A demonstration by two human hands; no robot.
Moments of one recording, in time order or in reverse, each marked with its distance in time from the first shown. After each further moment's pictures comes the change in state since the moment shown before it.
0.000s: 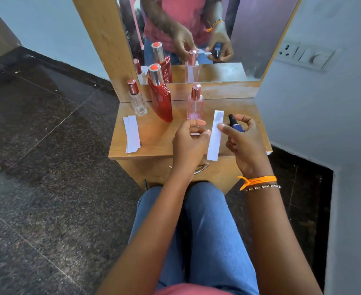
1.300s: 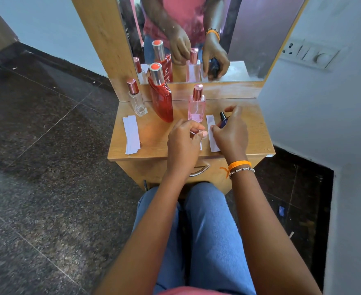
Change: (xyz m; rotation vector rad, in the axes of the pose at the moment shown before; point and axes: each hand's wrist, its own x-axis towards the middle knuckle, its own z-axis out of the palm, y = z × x) left_hand 0.014 -0.005 -0.012 0.386 0.023 0.273; right_hand 0.045 0.025 0.027 -0.827 0.214 -0.334
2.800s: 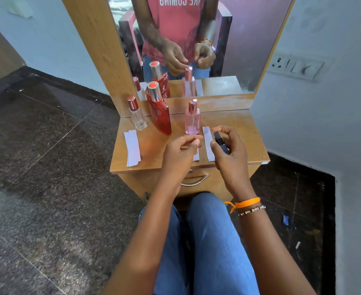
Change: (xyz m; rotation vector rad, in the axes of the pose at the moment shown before) left_hand -0.015 0.018 -0.023 -0.370 -0.177 -0.208; right_hand -0.054 -0.013 -0.032 0.640 -0.121 -0.056
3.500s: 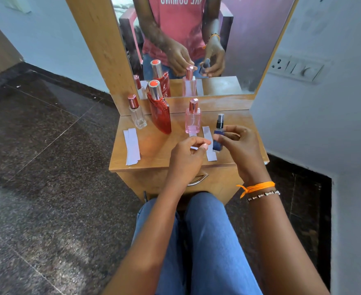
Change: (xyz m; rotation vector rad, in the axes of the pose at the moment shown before) left_hand 0.006 -0.011 0.014 0.179 0.001 0.073; right_hand 0.032 0.000 -0.020 -0.051 -0.029 0.132
